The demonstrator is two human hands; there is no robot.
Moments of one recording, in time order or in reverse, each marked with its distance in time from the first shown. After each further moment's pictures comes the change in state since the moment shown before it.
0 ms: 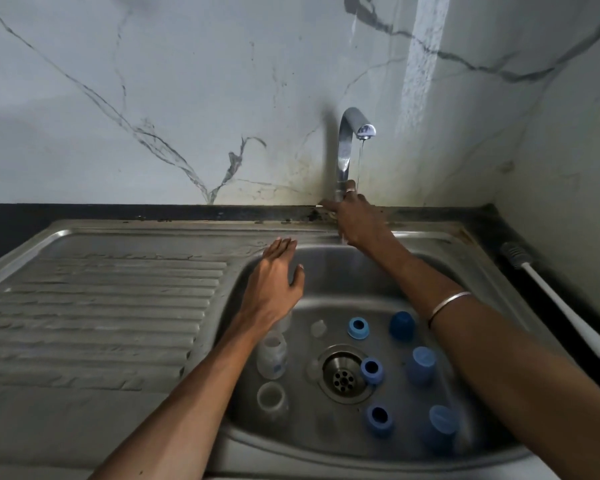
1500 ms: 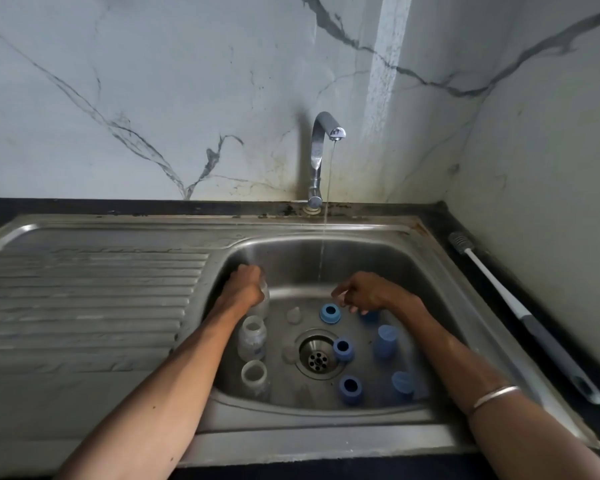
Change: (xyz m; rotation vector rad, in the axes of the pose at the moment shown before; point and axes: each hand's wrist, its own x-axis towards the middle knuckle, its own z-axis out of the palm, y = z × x) left_hand -0.005 -0.018 0.001 0.133 -0.491 -0.297; right_hand -0.150 0.010 -0.003 0.476 -0.642 0.326
